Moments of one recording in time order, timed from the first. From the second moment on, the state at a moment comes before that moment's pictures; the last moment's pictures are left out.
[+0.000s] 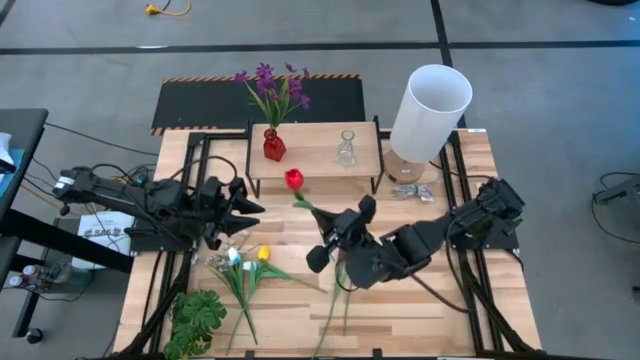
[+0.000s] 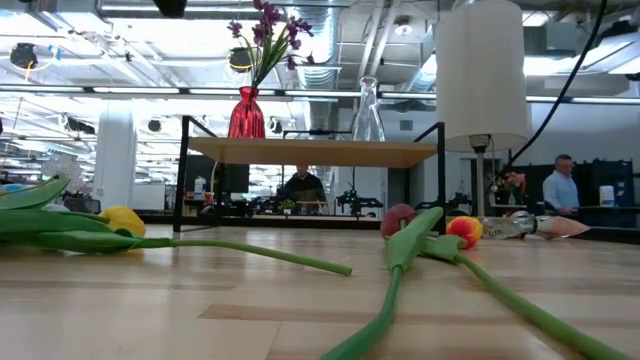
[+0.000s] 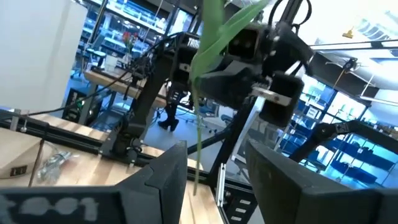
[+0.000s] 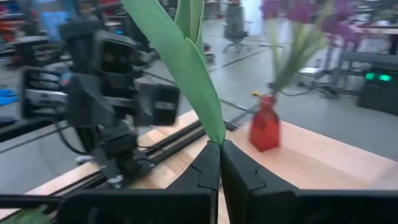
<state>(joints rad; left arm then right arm) -0.22 0.71 0.52 0.40 -0.07 -0.40 0.49 1.81 1.79 -0.40 1.13 0.46</state>
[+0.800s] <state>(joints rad) -0.22 0.87 0.52 0.67 -0.08 -0.41 0.37 1.82 1.79 -0.12 0.74 0.30</state>
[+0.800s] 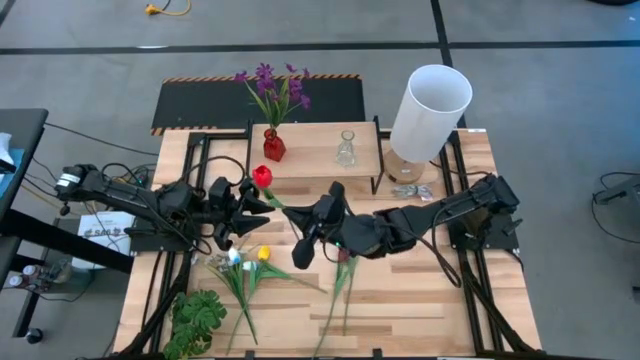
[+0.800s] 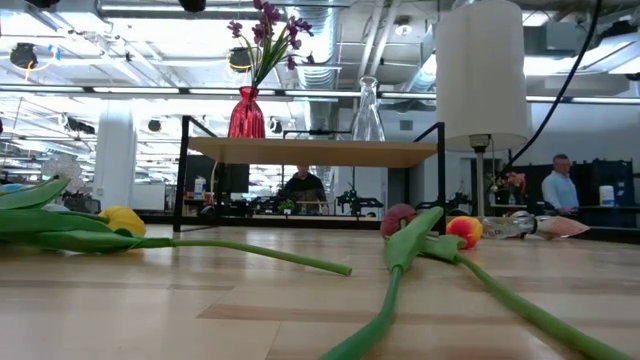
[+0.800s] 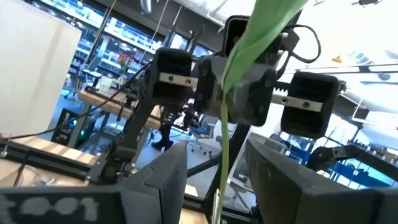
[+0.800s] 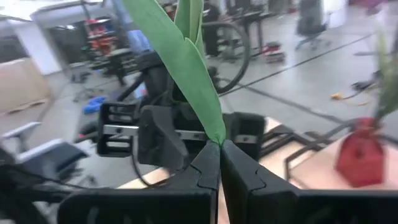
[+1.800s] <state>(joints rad) -0.20 0.98 0.52 0.87 -0.07 -0.43 0.30 1.82 1.79 -0.04 0.55 0.31</state>
